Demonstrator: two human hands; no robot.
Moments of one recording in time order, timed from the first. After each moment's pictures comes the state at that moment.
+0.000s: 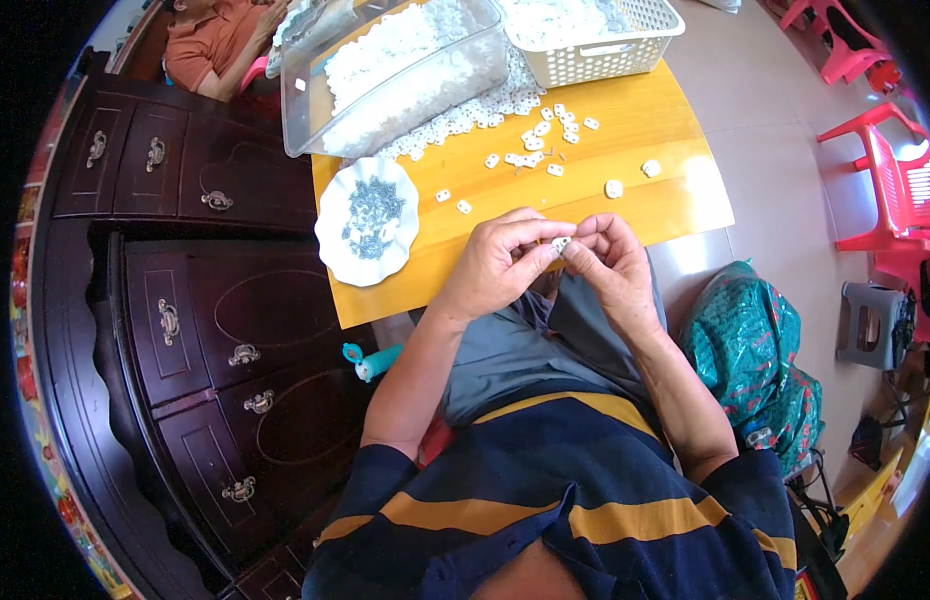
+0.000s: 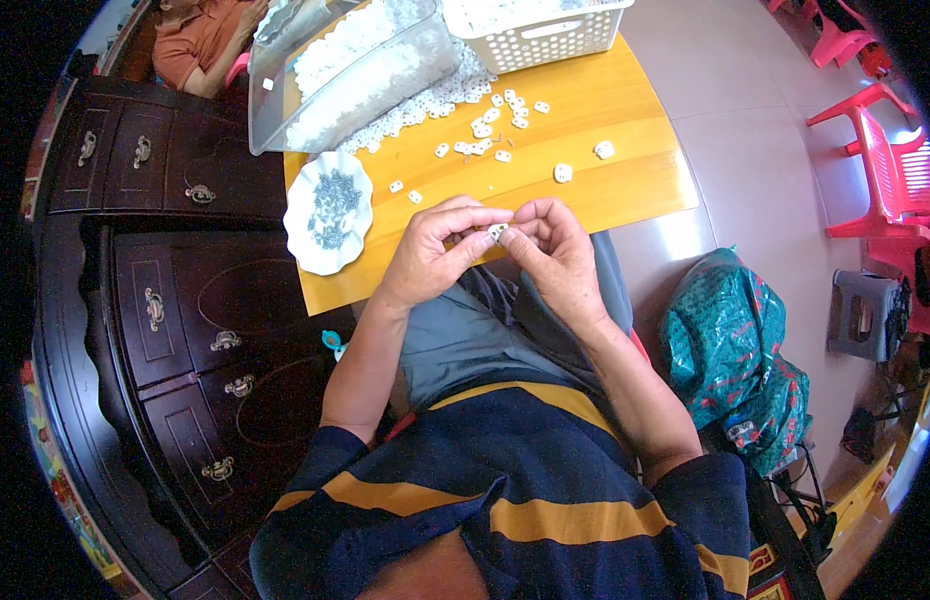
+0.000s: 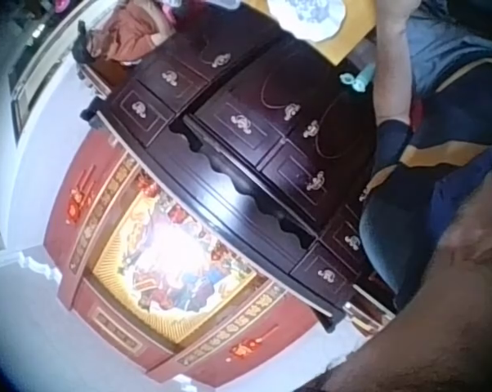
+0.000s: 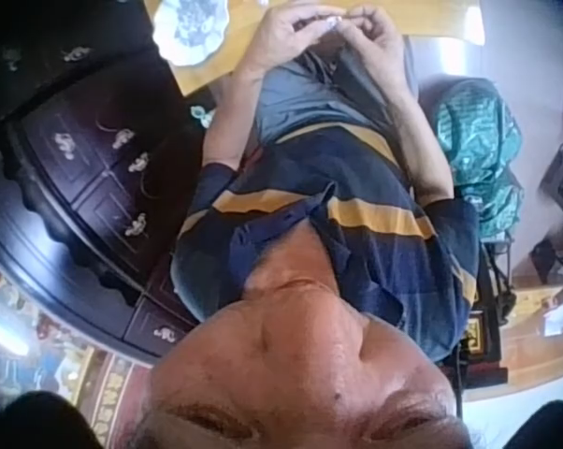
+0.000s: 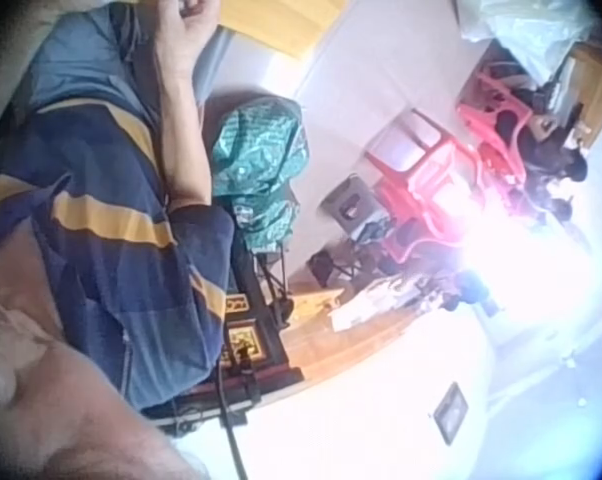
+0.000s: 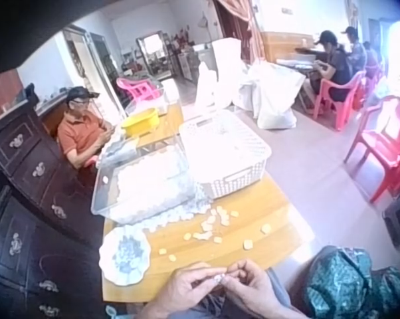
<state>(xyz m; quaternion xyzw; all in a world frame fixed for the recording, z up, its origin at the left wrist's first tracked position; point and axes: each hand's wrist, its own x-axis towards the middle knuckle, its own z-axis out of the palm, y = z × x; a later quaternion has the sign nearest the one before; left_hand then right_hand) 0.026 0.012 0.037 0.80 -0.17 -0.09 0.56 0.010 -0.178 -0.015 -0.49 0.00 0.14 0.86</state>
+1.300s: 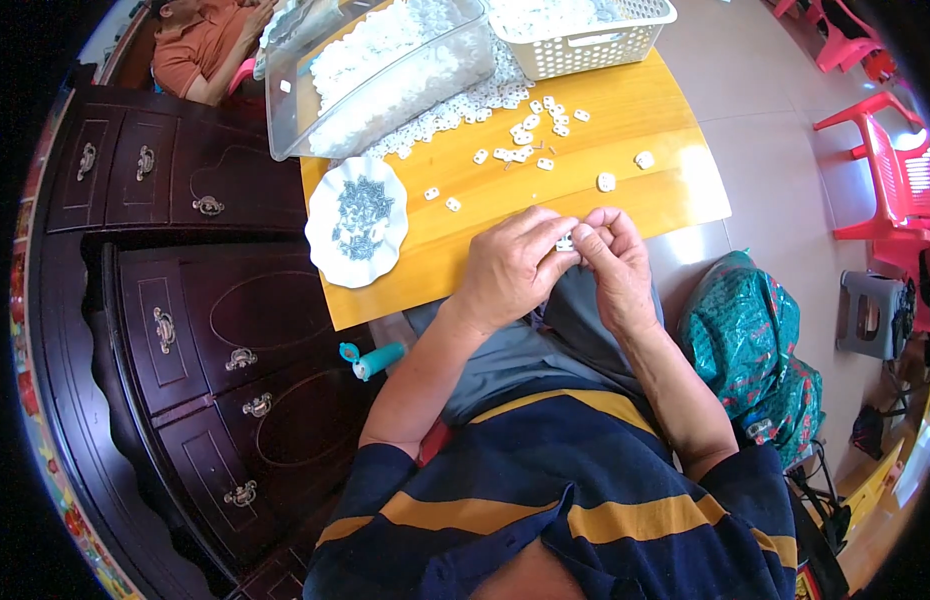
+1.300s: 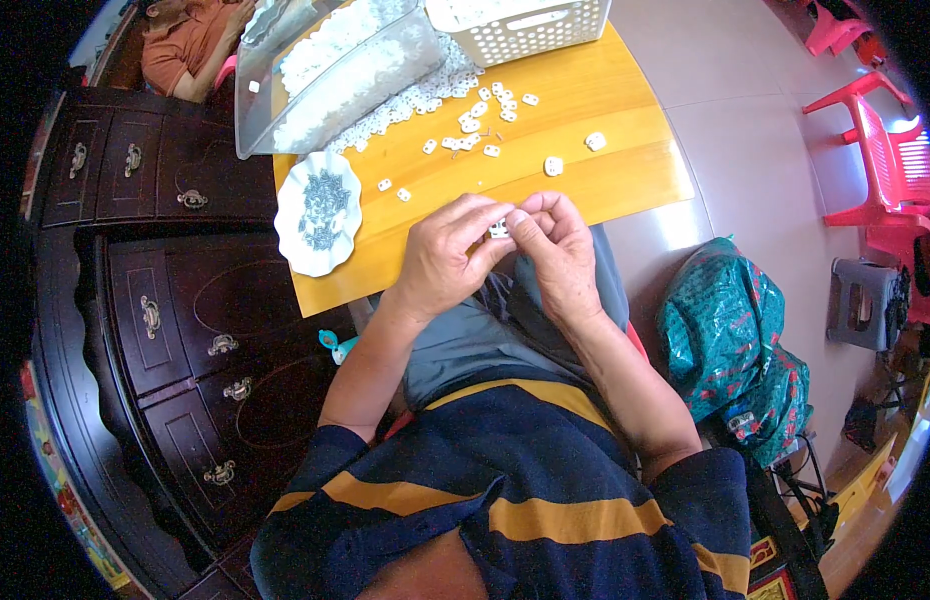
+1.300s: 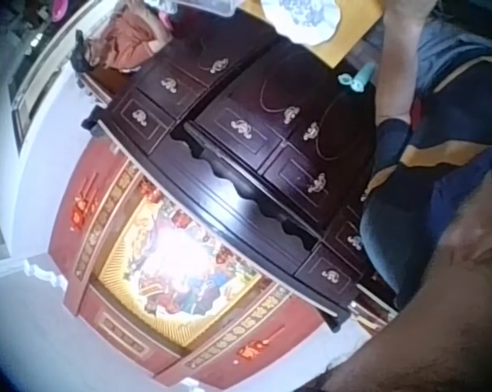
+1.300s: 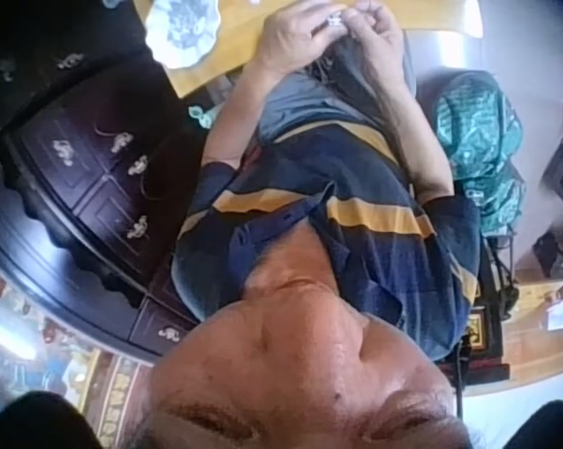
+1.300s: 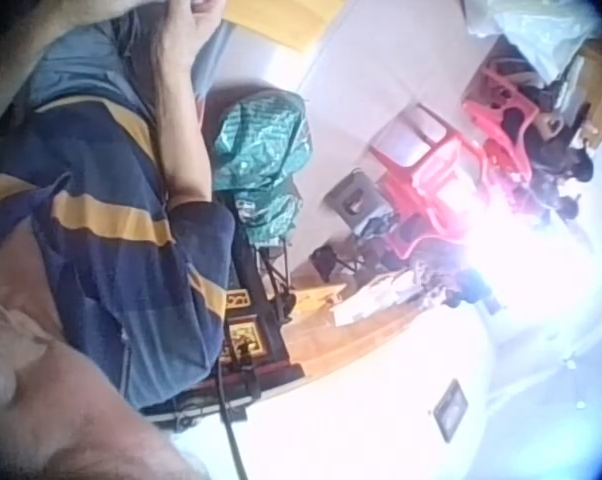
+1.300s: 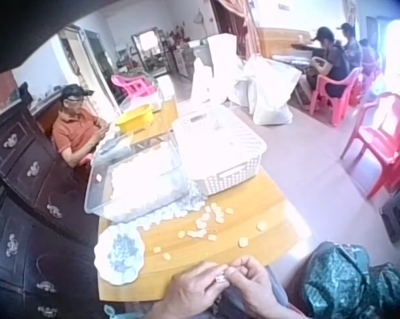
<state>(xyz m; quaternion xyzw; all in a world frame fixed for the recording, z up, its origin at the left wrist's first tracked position) 0.022 -0.018 0.036 0.89 -0.23 0.08 0.39 0.009 -0.177 -0.011 -0.43 0.07 0.11 0.89</state>
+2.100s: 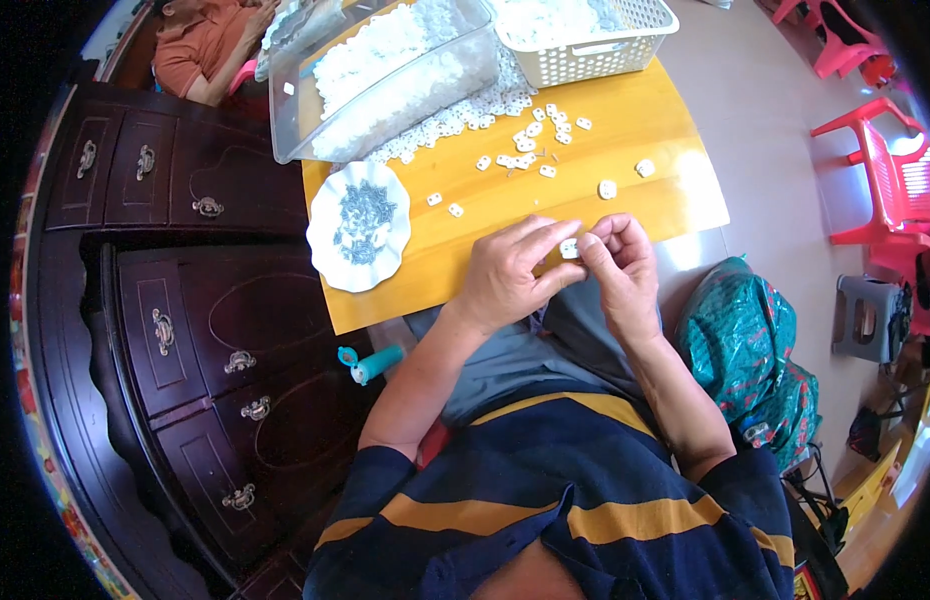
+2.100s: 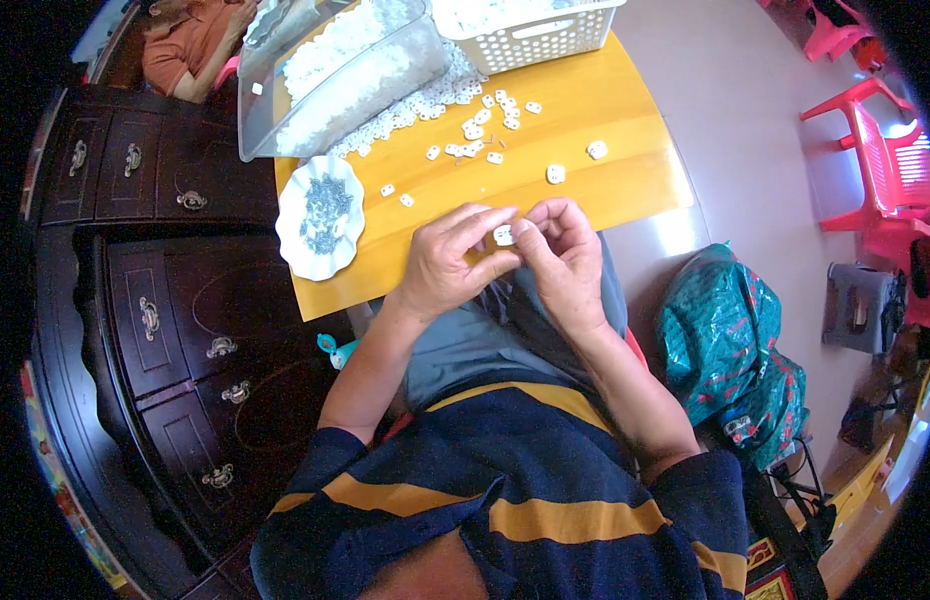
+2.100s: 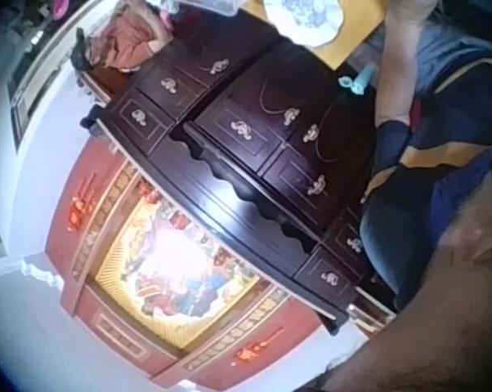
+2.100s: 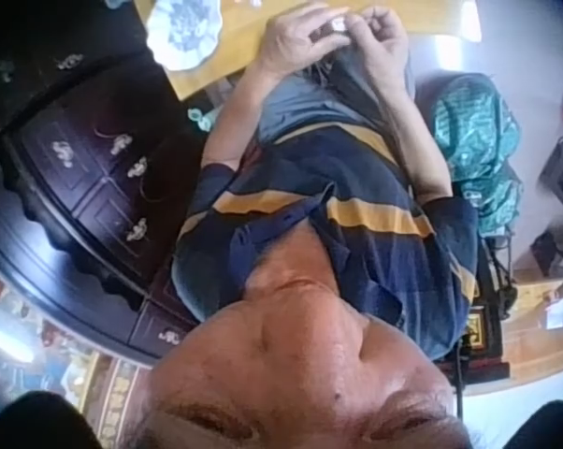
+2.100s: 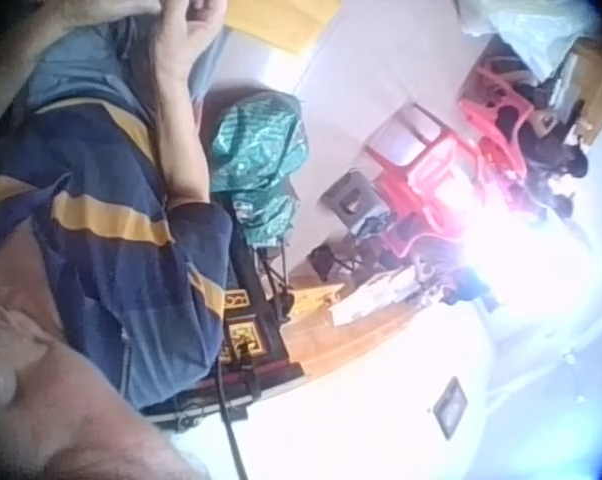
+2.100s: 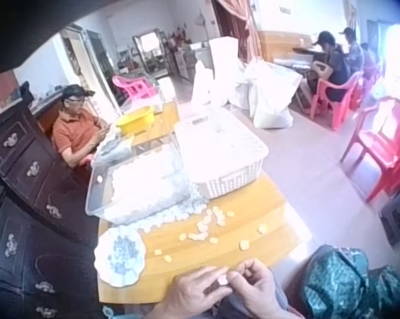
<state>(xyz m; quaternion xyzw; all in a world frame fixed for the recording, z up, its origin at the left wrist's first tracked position) 0.022 -0.013 0.032 0.87 -0.25 0.10 0.43 0.008 -0.181 -0.006 -0.50 0.03 0.04 0.87</state>
